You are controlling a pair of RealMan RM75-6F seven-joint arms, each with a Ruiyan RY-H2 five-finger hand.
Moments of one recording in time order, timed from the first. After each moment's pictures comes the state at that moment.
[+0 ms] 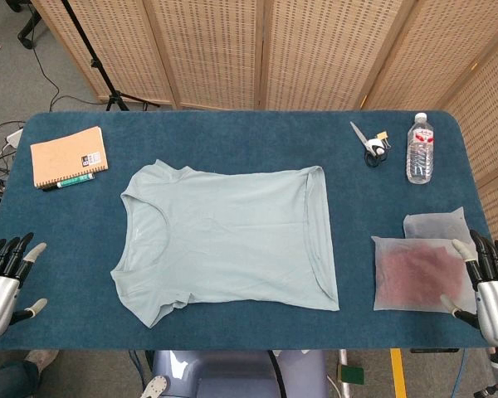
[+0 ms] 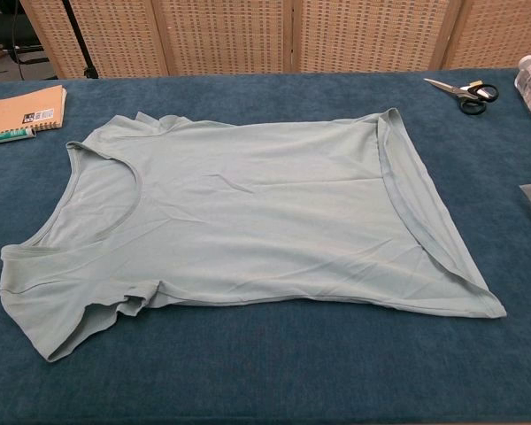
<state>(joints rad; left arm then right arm) -0.06 -1.12 0.02 -1.57 1.65 1.56 0.10 0.02 -1.11 0.07 -1.58 -1.61 1.64 0.02</state>
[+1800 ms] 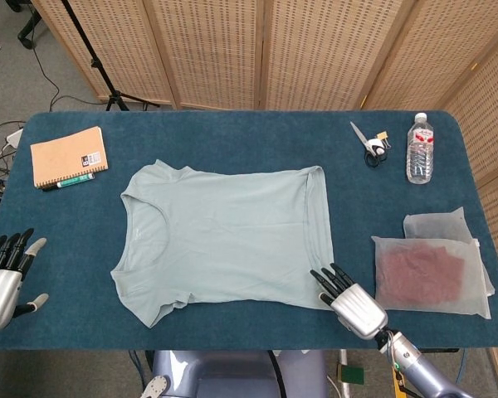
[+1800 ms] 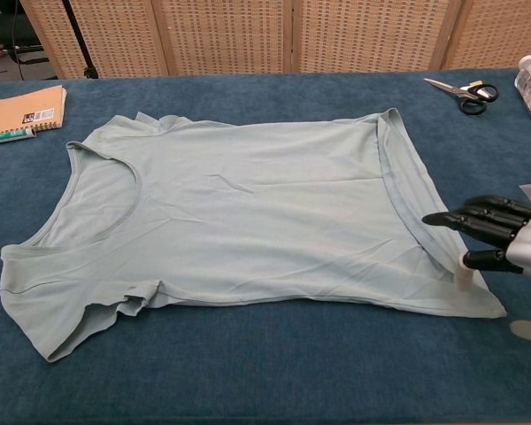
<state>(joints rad) -0.09 -1.13 0.00 -1.59 1.58 1.50 0.13 0.34 -1.43 -0.09 -1.36 -1.87 1.19 -0.26</state>
